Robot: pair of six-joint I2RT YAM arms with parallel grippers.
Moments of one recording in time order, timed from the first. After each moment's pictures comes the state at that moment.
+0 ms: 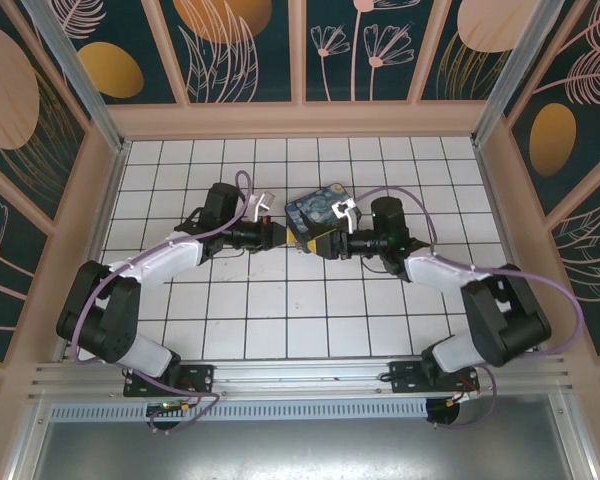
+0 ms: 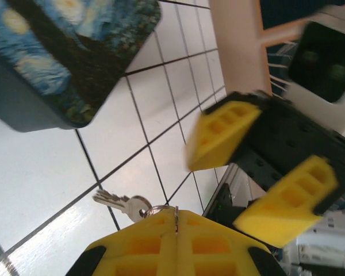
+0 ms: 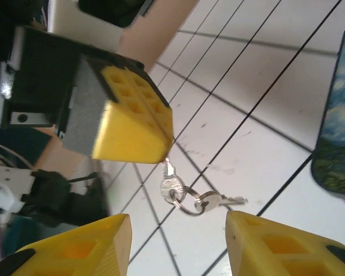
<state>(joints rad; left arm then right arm) -0.46 1.52 0.88 -0.06 0.84 -0.73 0.49 1.40 0.66 0.28 -0.83 0.40</state>
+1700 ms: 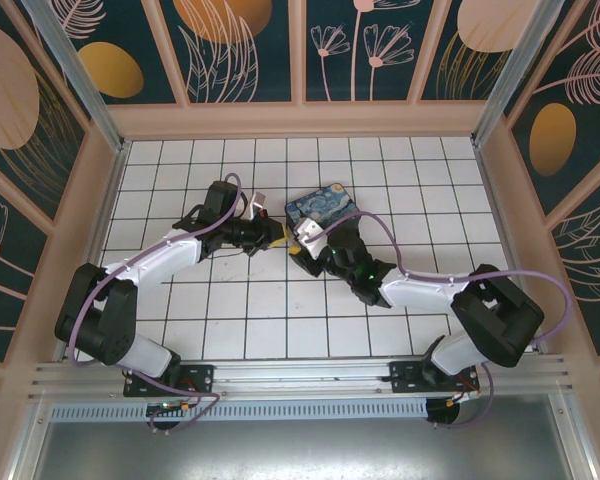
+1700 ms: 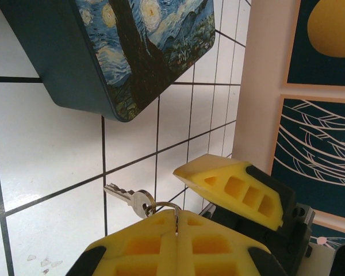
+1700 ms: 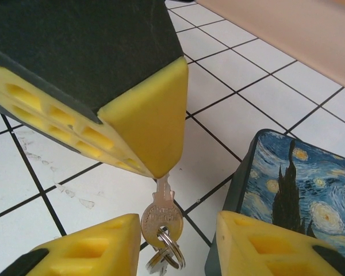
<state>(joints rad) -0.46 1.51 0.92 -0.14 0.73 -0.98 0.86 1.46 0.62 0.46 0.00 -0.17</state>
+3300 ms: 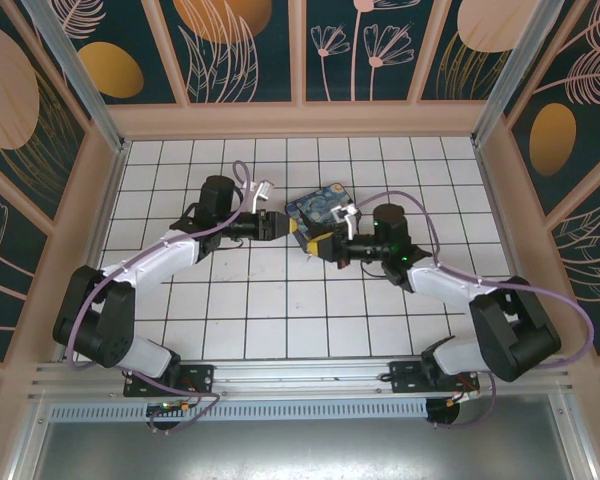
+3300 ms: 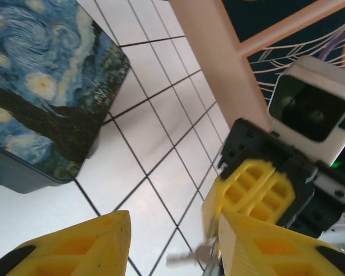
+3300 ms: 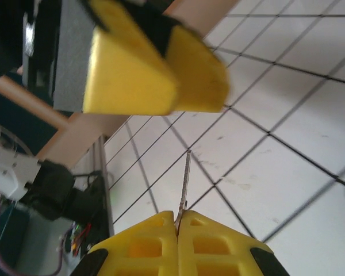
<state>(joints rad) -0.45 1.49 0.91 0.01 0.81 -0.56 0.49 1.34 0.58 0.41 -0.84 0.43</state>
